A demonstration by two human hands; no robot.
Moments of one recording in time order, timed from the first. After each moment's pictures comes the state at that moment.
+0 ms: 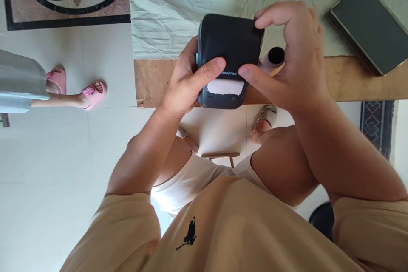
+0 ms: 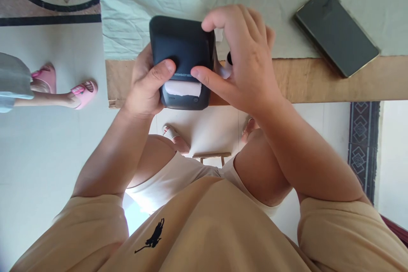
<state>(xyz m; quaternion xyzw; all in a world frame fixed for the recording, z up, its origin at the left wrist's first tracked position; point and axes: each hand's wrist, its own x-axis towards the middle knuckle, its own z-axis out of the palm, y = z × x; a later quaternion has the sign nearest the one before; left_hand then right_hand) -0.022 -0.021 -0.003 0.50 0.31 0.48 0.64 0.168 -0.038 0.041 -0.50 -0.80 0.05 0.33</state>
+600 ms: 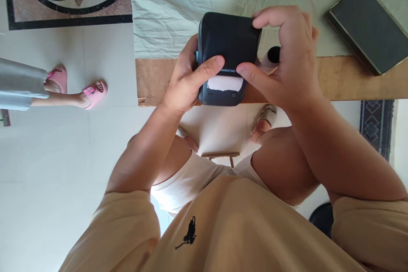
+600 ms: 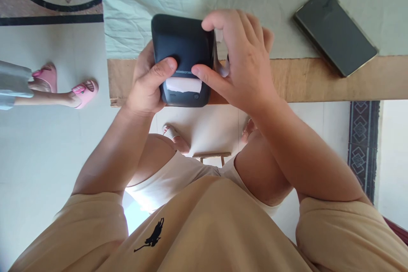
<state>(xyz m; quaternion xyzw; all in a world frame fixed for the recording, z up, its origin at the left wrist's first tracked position) -0.015 -0.033 0.020 0.43 0.35 0.49 0.67 0.166 -0.041 0.040 -0.54 -0.79 0.06 0.29</state>
